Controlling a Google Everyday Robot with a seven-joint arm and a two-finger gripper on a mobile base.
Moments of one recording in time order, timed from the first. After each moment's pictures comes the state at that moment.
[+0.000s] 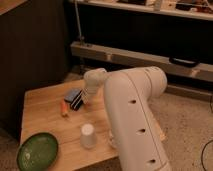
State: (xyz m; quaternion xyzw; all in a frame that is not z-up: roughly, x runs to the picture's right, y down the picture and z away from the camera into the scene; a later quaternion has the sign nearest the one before) arm -0.144 0.070 0.955 -0.33 0.00 0.48 0.81
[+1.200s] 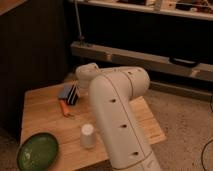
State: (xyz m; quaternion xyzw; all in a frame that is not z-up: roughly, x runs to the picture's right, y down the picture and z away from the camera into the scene) arm -0.177 0.036 0.984 -0.31 0.00 0.47 0.83
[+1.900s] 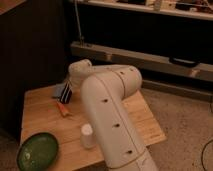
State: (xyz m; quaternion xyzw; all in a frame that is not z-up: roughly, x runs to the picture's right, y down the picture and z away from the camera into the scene) arm -0.224 -0.012 0.975 -0.29 -0.05 0.47 0.84
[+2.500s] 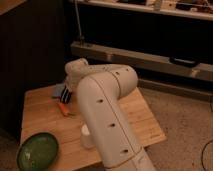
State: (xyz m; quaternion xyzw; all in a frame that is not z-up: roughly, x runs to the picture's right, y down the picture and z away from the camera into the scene) arm -0.235 -0.002 0.983 -0.29 -0.04 0.46 0.84
